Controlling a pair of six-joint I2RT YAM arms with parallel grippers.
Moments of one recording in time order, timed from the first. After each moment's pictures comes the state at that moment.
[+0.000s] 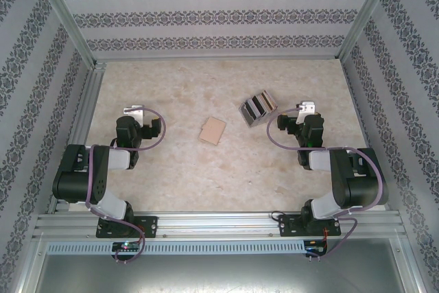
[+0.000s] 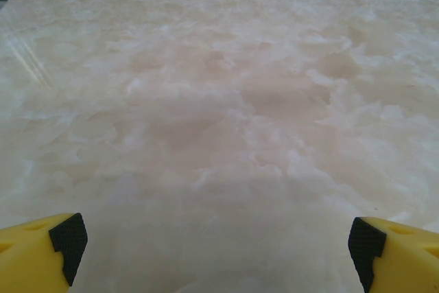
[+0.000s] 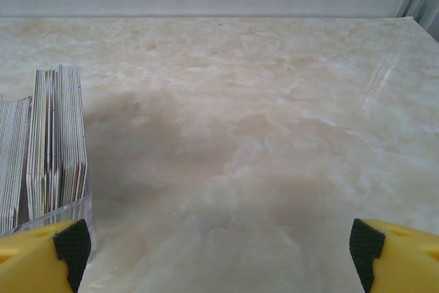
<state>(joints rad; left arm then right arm) 0.01 1.56 0.41 0.72 -0.01 0.00 0.01 1.50 0.38 0.77 0.01 0.03</state>
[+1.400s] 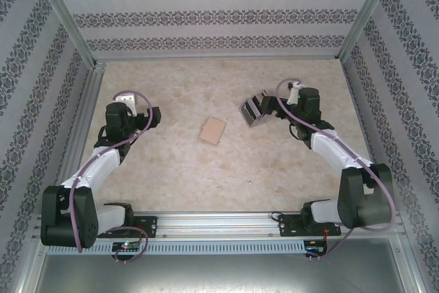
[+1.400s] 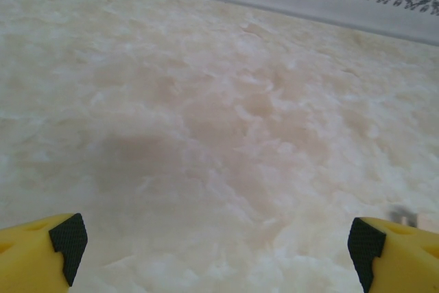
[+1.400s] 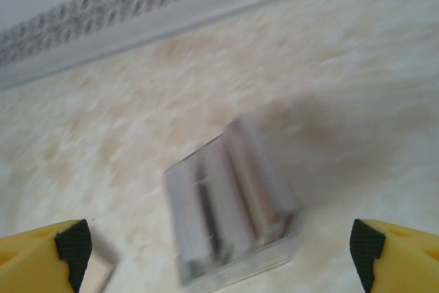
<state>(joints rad) 0.01 1.21 0.62 0.10 0.13 -0.22 0.14 1.36 0.78 0.03 -0.28 0.37</state>
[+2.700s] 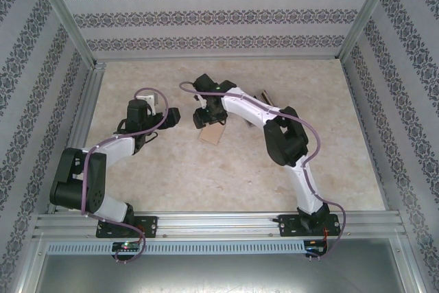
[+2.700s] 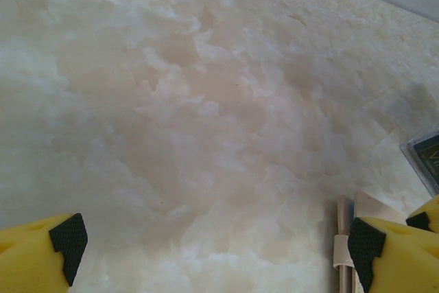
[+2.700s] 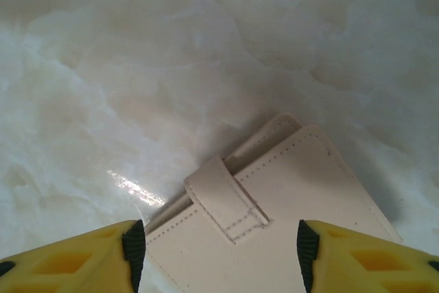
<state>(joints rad) -0.13 1.49 0.66 0.24 0.21 -0.38 0.70 2.26 1.95 -0.95 -0.09 0.28</state>
